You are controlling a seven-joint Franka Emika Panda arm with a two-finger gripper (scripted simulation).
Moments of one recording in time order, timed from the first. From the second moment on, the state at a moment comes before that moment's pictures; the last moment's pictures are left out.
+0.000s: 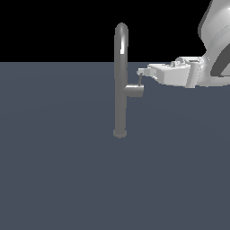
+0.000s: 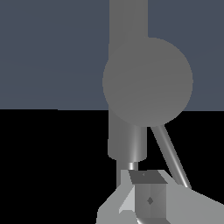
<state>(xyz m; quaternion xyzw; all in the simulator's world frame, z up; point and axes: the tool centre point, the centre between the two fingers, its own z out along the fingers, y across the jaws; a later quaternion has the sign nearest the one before) -0.006 -0.081 0.258 -0.49 0.52 0.48 0.52</state>
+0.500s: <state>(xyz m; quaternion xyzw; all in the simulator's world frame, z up) -0.027 -0.080 0.255 -0.49 0.51 0.48 0.52</state>
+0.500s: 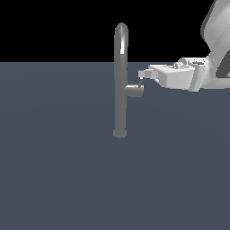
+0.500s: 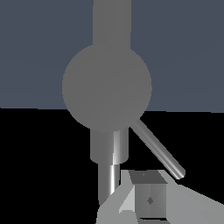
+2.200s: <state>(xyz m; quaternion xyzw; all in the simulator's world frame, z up) -0.045 -0.079 0.188 -0.50 0.50 0.48 0.53</state>
